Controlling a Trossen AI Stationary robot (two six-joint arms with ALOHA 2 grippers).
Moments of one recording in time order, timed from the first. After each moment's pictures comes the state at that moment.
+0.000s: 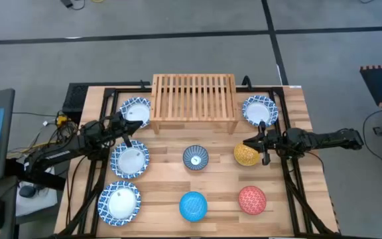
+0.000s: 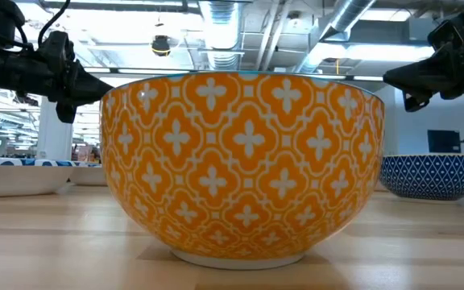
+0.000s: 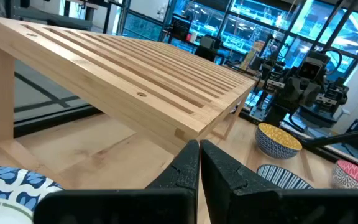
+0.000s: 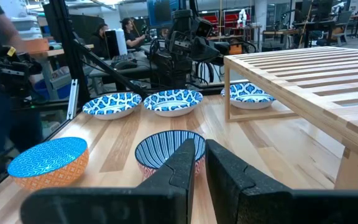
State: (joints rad) left arm 0.36 0.02 0.01 0.04 -0.09 -0.34; right arm 0.09 0.06 0.01 0.04 0.13 0.11
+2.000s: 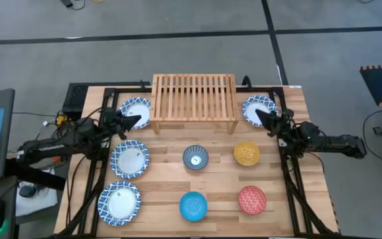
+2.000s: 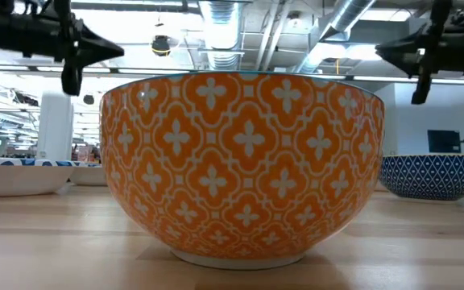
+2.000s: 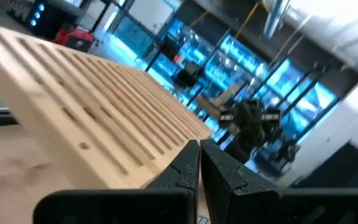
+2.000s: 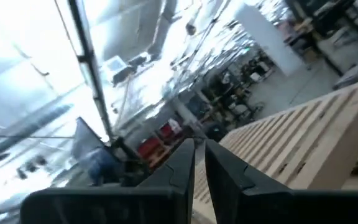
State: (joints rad) left arm 0.21 0.23 0.22 0.15 -0.23 -0.62; right arm -0.08 0.07 0.03 0.42 0.50 0.58
